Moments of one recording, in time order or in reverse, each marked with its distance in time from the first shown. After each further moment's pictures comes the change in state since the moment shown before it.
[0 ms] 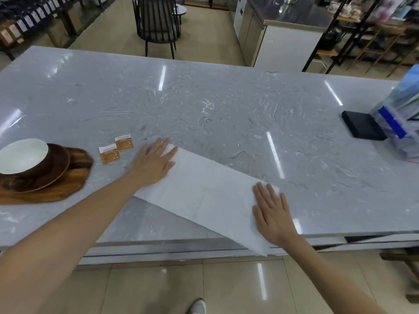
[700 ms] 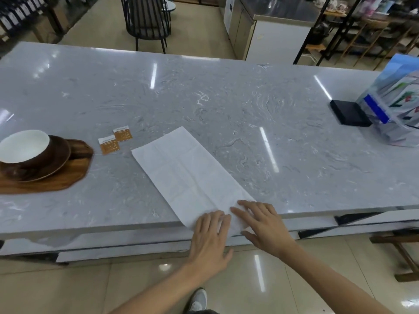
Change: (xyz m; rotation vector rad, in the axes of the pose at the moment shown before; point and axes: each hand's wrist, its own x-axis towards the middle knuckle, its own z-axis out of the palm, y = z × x) left_hand -0.195 0.221 0.054 -0.285 0.176 0.211; right_hand -0.067 -0.031 0.003 -0.153 0.130 -0.427
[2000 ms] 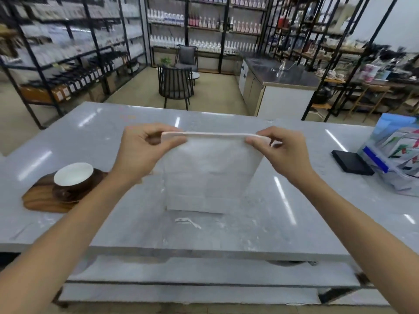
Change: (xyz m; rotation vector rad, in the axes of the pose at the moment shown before) left_hand 0.032 -0.064 -0.303 -0.743 0.793 0.033; right_hand 0.127 -0.008 -0.259 0.653 0.742 0.007
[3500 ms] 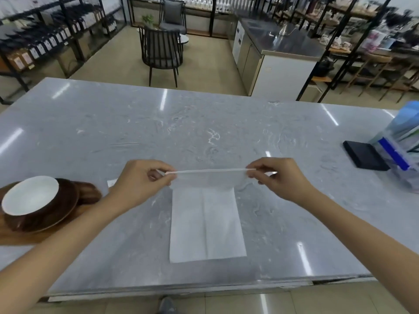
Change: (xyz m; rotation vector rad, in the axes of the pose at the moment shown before) left_hand 0.042 -0.164 0.012 0.197 -0.321 -0.304; right_hand 0.019 0.132 0.056 -0.100 -0.458 0.272
